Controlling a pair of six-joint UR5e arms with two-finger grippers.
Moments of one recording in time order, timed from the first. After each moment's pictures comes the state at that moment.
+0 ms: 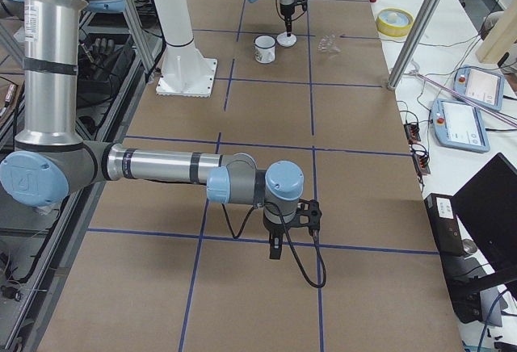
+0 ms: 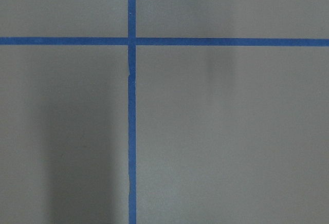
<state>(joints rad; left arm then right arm) -0.71 -1.88 -1.74 -1.81 -1.92 -1.14 1.57 -1.68 1.66 -1.57 2.29 0.01</state>
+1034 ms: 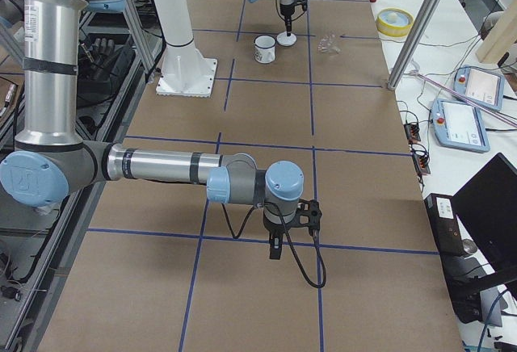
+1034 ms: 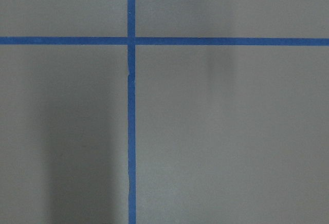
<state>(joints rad) -0.72 -1.88 -1.79 -1.75 -1.94 -1.14 1.57 -1.68 1.66 -1.57 2.29 0.01</state>
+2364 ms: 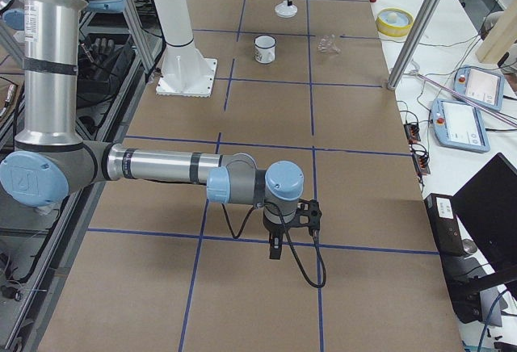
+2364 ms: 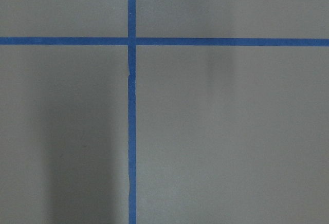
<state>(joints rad) -0.77 -2.14 -2.09 -1.17 -2.01 -1.34 1.57 -1.68 1.66 -1.57 2.29 0.01</state>
